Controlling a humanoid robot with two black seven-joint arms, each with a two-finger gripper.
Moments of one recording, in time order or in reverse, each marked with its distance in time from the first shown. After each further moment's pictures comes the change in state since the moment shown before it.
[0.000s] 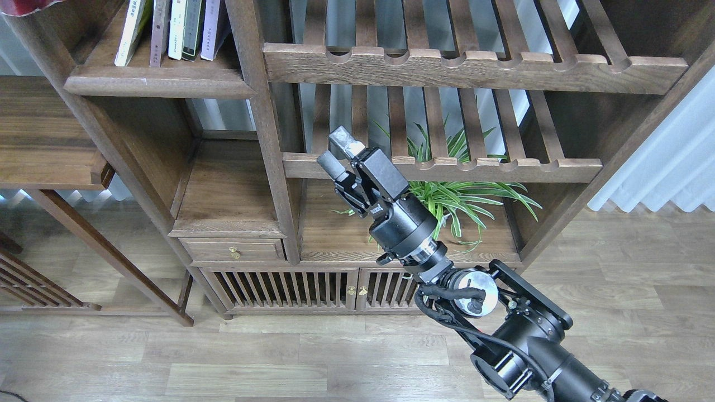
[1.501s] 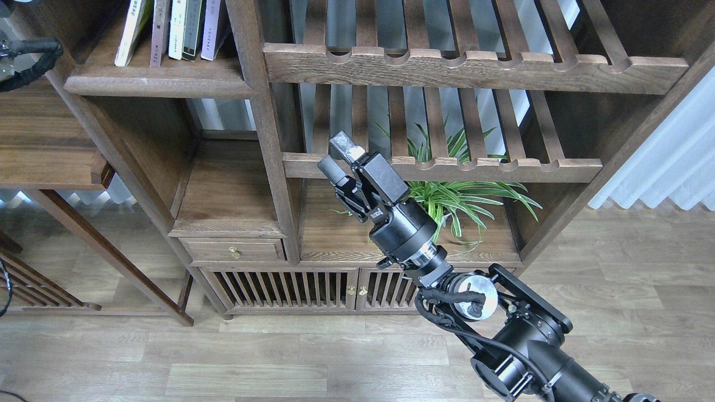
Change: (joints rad) left arm -0.252 -0.208 0.134 0.453 0.087 -0.069 -0.162; right arm -0.013 0.000 -0.006 -0.001 0.002 0.000 0.000
